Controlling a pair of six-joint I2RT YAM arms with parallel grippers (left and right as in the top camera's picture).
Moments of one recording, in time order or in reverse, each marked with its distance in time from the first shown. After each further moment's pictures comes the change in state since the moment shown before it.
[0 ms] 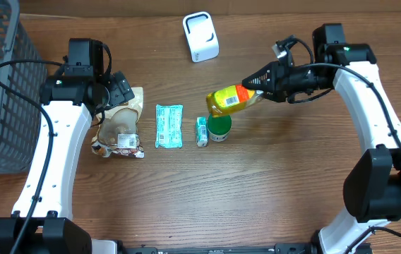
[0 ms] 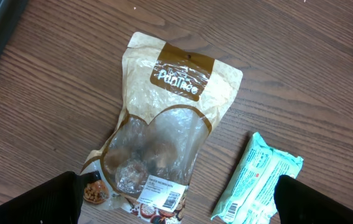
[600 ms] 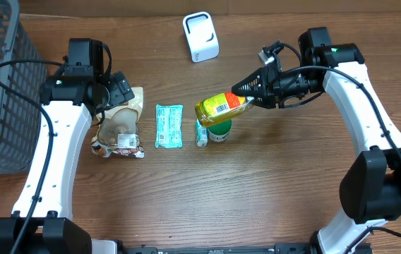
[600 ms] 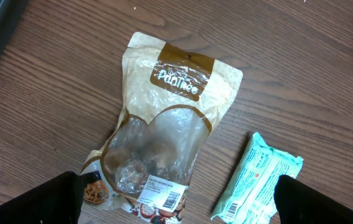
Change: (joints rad) left arm 0.000 0.000 0.000 0.000 0.000 0.000; right arm 0.052 -0.003 0.000 -0.084 -0.064 -0.012
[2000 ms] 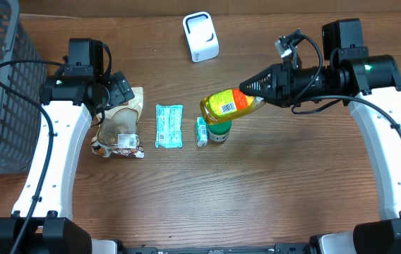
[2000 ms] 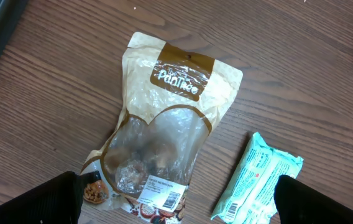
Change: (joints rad) left arm 0.000 0.000 0.000 0.000 0.000 0.000; right arm 0.010 -0.271 0.006 0.063 0.180 0.150
